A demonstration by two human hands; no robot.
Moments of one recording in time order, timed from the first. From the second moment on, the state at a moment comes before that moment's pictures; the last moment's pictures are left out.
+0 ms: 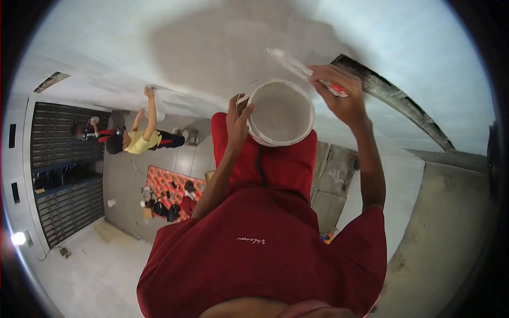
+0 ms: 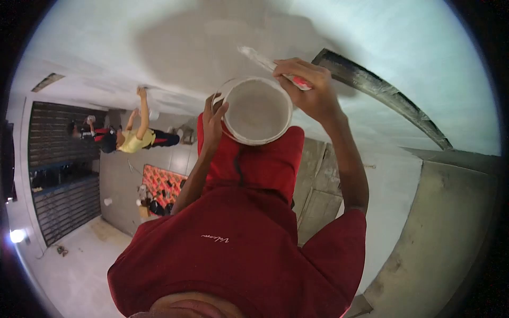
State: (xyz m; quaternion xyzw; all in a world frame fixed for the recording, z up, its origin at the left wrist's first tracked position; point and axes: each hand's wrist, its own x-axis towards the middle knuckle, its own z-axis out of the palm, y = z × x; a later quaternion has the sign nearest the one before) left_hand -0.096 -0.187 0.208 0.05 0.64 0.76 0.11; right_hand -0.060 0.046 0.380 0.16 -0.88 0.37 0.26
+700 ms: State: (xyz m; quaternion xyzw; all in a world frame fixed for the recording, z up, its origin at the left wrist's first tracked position) left_hand -0.098 -0.185 0.212 0.06 0.64 0.75 0.11; right_hand -0.063 0.015 0.279 -0.08 -0.90 0.44 -0.01
